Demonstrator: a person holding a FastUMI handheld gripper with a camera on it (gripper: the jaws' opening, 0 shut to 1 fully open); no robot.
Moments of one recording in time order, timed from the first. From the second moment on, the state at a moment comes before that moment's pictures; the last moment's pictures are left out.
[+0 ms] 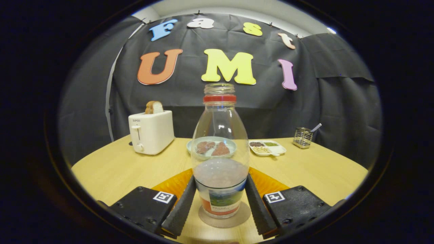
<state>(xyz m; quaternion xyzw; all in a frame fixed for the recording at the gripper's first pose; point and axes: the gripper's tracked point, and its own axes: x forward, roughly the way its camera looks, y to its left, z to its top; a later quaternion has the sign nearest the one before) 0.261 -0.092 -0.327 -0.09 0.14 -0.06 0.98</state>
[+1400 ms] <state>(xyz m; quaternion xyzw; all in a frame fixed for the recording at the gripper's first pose) 0.096 -0.055 -0.133 -0.08 0.06 -0.07 0.99</state>
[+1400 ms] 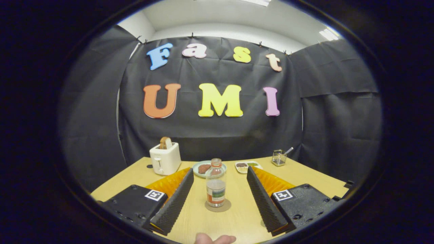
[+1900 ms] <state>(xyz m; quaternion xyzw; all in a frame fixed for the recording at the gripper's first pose) 0.013 -0.004 -0.082 -0.07 0.05 -0.03 1.00</state>
